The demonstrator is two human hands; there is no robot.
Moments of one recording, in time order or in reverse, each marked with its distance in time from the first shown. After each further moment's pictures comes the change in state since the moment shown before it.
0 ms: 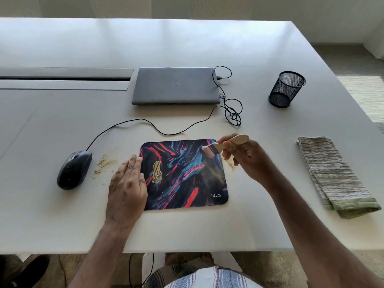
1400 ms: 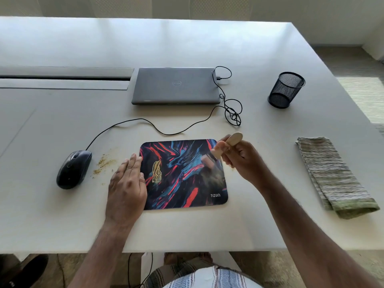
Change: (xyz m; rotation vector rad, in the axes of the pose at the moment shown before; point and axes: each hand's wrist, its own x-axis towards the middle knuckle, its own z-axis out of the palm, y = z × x) left_hand 0.001 -0.001 0.000 0.017 -0.009 0.000; right_hand 0.002 -0.006 0.015 0.002 0.021 0.011
